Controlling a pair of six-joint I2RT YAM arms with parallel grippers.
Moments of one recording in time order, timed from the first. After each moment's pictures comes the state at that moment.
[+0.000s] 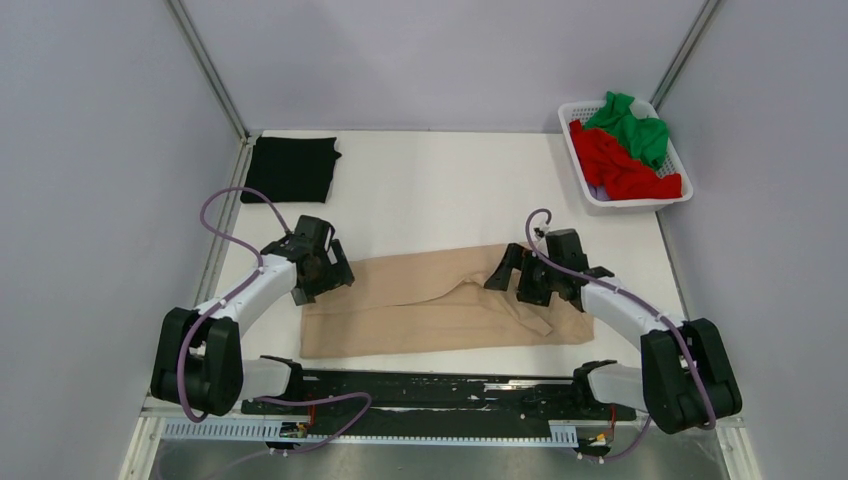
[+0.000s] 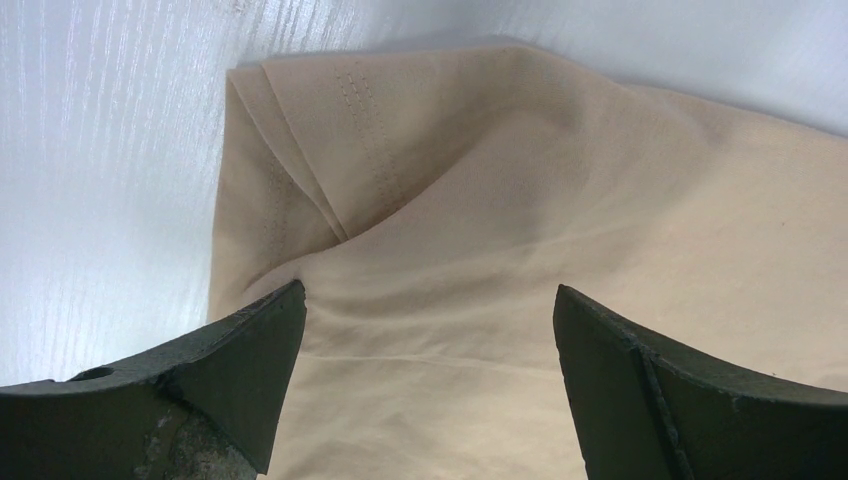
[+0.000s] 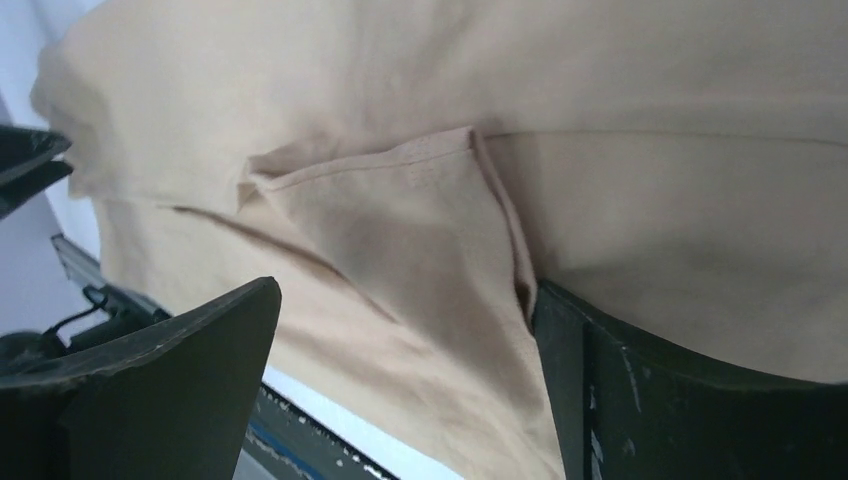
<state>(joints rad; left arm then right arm) -0.24 1.28 0.71 -0.62 -0.11 -0.66 0.27 1.26 0.54 -0.19 -0.38 0.60</state>
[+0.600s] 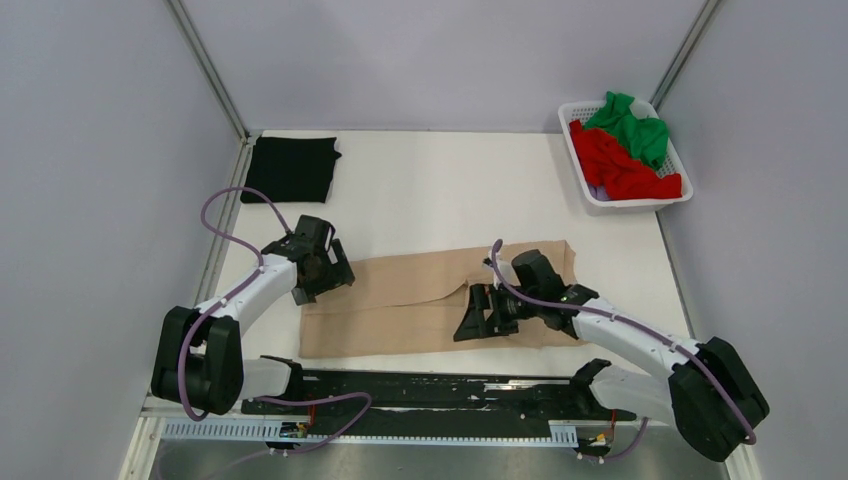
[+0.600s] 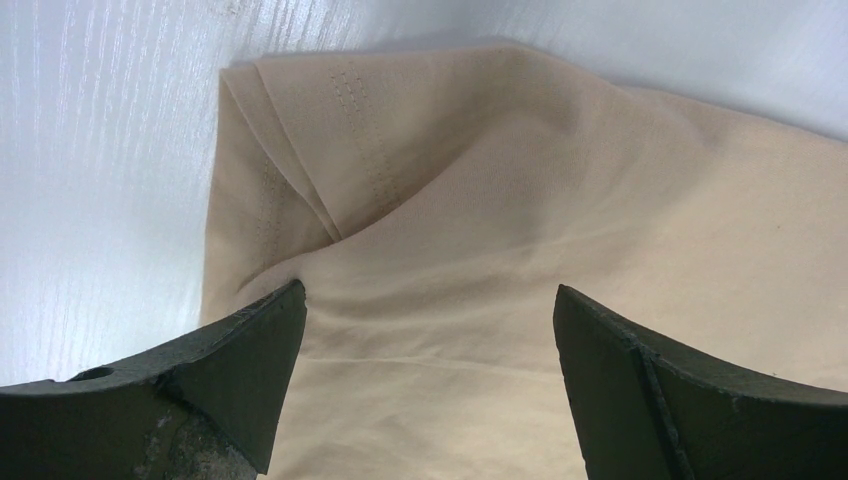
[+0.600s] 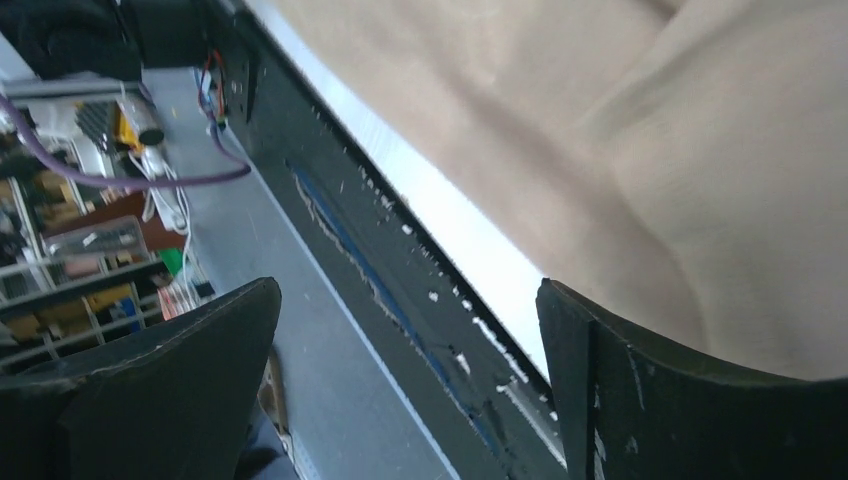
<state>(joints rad) -0.24 1.29 0.71 -0.61 -0.11 -0.66 0.58 1.11 0.47 -0.20 -0.68 0.58</state>
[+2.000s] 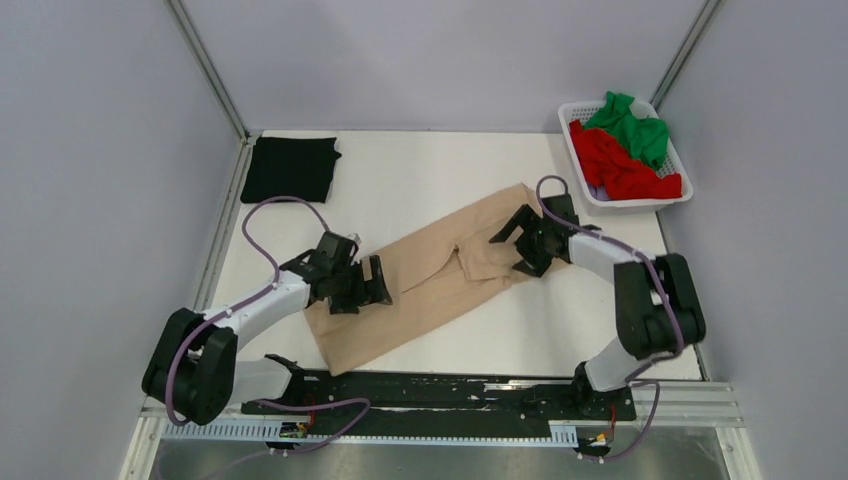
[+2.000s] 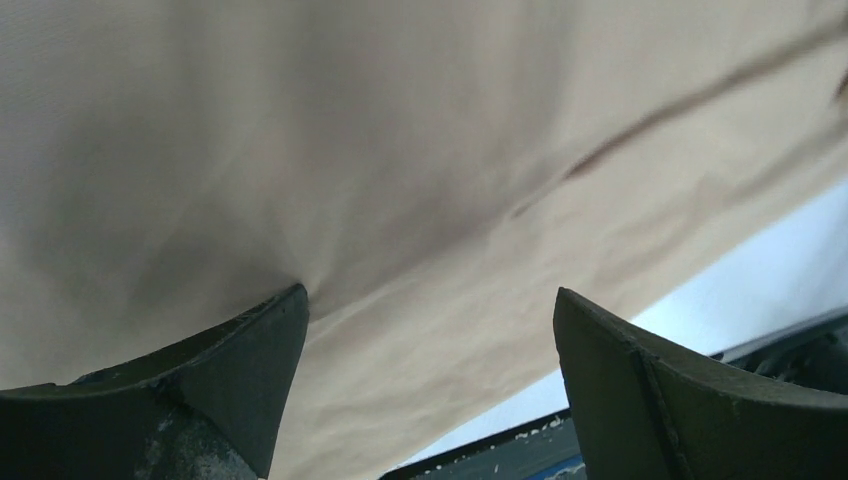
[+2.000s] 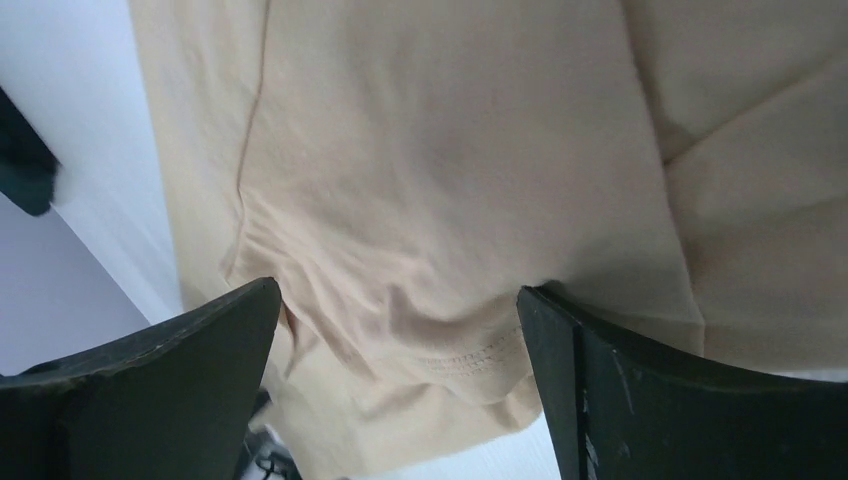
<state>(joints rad) -0.41 1.27 0.62 -0.44 0.20 -0.63 0.20 1.48 0.71 -0.23 -0.26 0.97</state>
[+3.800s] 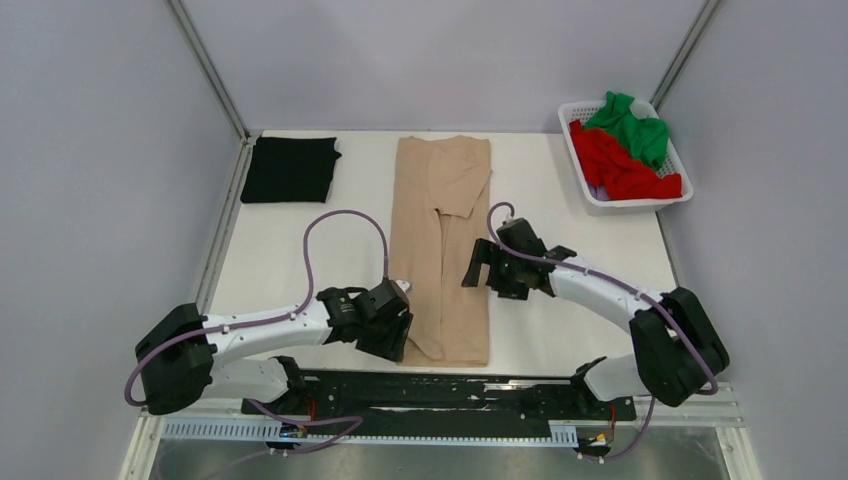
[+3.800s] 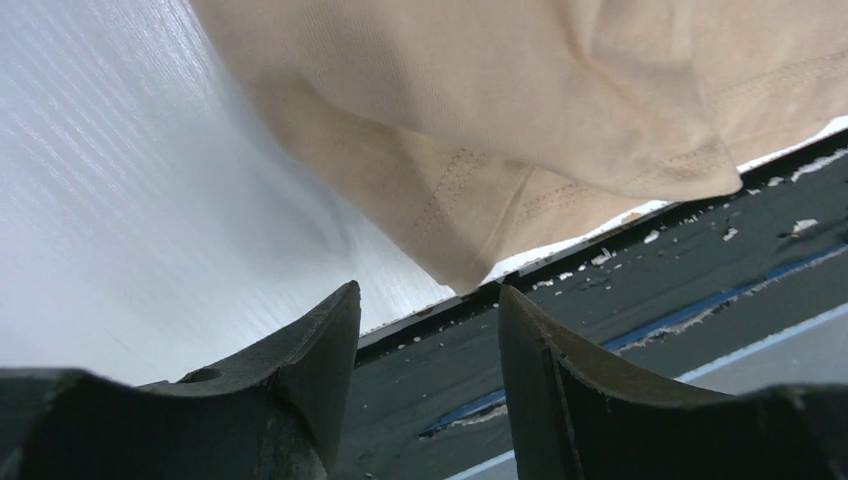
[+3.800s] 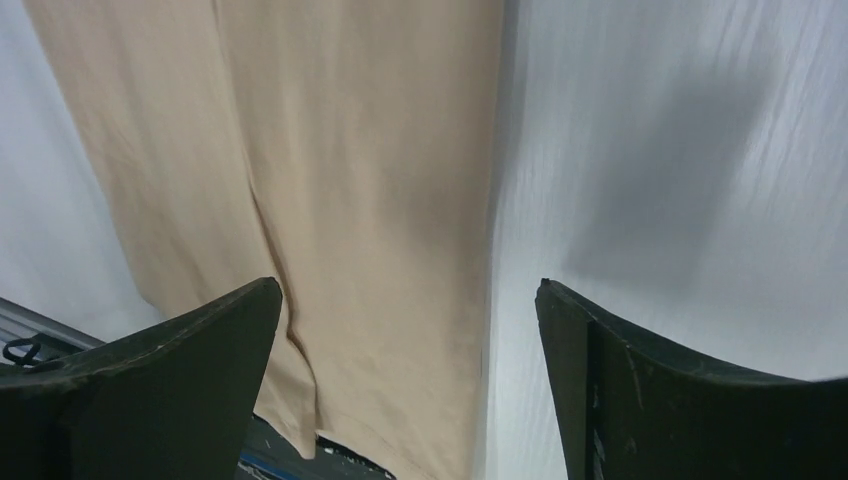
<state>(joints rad) -1.05 1.19 0.63 -0.61 0.01 -0.72 0.53 1.42 0.79 -0.34 -0.11 0.74</state>
